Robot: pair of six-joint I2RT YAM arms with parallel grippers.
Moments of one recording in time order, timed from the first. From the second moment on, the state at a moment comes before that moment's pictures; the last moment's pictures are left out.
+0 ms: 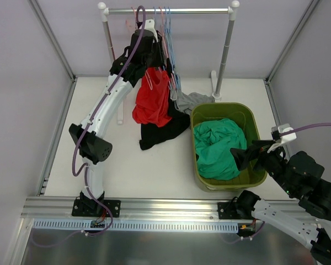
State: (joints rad) left arm -0.52 2.01 2.37 -0.67 -0.19 -0.37; right arm 0.91 0.41 1.13 -0.95 0.44 0.25
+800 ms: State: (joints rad) left arm -0.51 1.82 2.29 -0.70 -0.28 -0.38; right arm 0.91 0.43 1.11 -0.90 0.41 0.23
